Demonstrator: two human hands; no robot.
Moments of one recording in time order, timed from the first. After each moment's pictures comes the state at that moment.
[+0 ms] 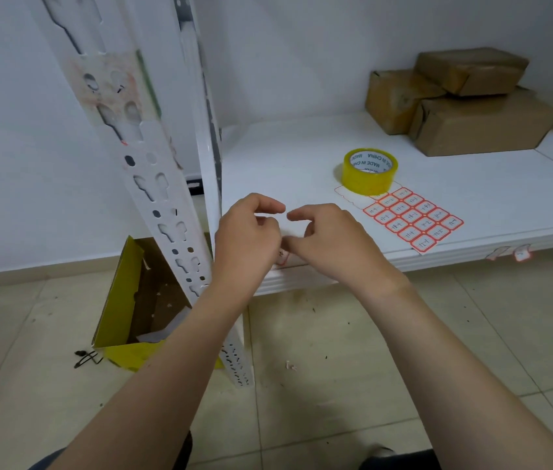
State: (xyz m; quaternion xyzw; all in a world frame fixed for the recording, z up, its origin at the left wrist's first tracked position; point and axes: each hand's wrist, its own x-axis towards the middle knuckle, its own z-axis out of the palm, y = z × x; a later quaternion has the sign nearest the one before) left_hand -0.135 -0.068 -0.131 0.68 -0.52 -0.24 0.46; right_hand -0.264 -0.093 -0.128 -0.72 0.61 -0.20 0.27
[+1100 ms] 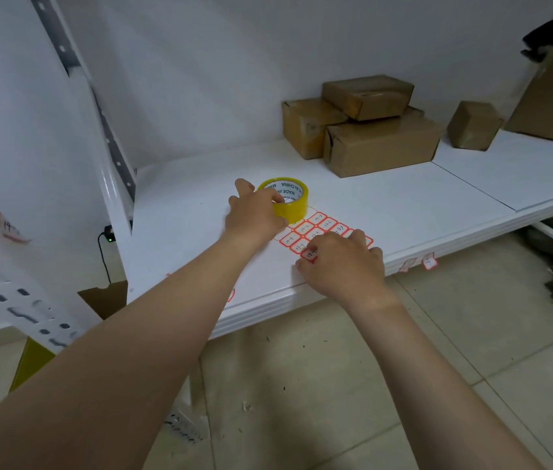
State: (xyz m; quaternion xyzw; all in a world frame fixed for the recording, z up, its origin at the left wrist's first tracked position) left_hand -0.249 -0.233 -0.143 0.67 -0.70 -0.13 0.21; right_hand -0.385 -0.127 -0.147 -0.65 0.74 -0.09 0.14
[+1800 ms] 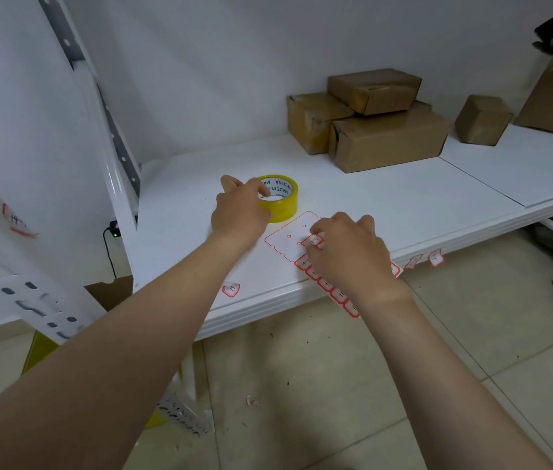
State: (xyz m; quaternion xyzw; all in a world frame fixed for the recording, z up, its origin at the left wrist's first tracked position) left_hand -0.223 -0.228 -0.144 0.69 -0.67 -0.12 0.25; right_hand -0.385 -0.124 -0.134 -0.67 0.72 -0.15 0.12
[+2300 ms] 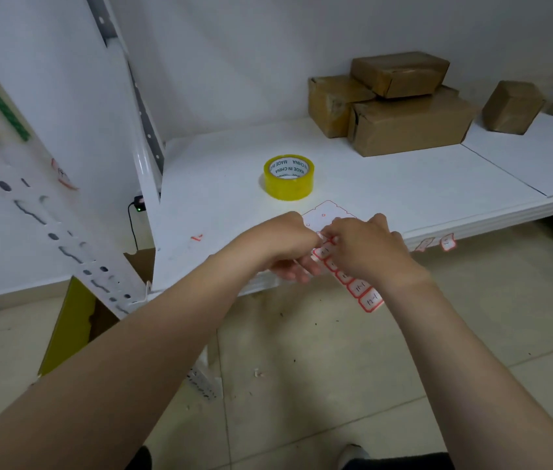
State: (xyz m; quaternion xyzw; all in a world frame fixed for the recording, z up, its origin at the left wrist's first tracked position) left_hand -0.257 -0.124 -0.113 0.64 -0.60 -0.48 0.08; right_hand -0.399 -0.103 -0.136 -0.71 0.69 -0.05 0.17
